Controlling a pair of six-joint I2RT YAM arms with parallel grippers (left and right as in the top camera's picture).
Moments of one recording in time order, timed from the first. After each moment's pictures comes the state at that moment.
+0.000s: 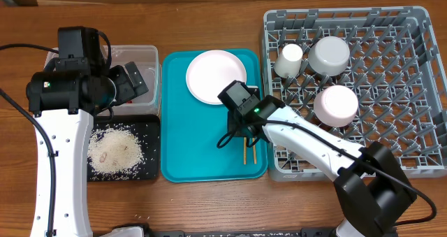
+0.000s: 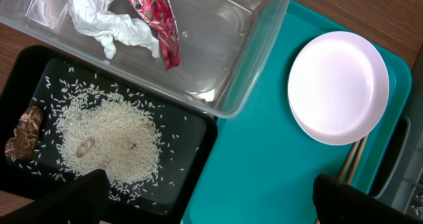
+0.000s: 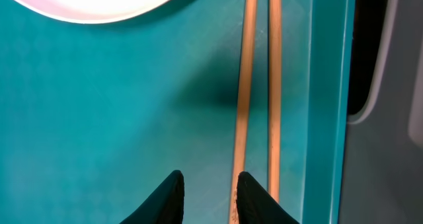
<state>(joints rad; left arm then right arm) 0.06 1.43 1.56 -1.26 0.00 -0.42 0.73 1.80 1.23 -0.71 0.09 0.72</state>
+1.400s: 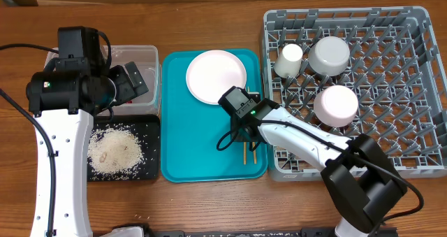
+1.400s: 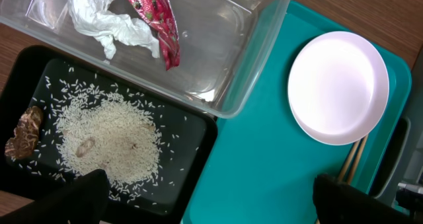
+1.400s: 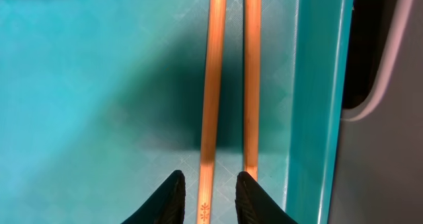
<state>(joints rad) 0.06 1.43 1.56 -1.26 0.00 -0.42 0.73 1.86 1.20 -0.71 0.12 0.70</state>
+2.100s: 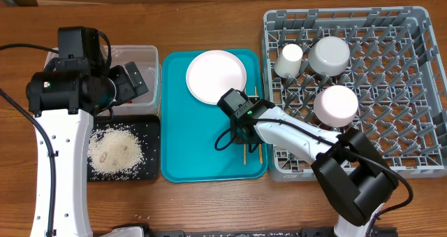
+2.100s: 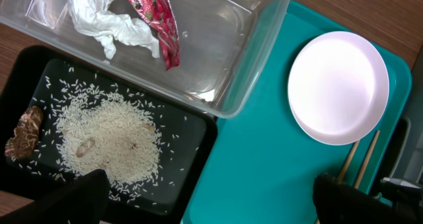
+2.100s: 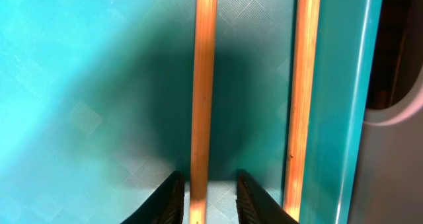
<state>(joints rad) 0.06 1.43 1.56 -1.26 0.00 -0.42 0.73 1.91 1.20 -0.70 0.11 0.71</state>
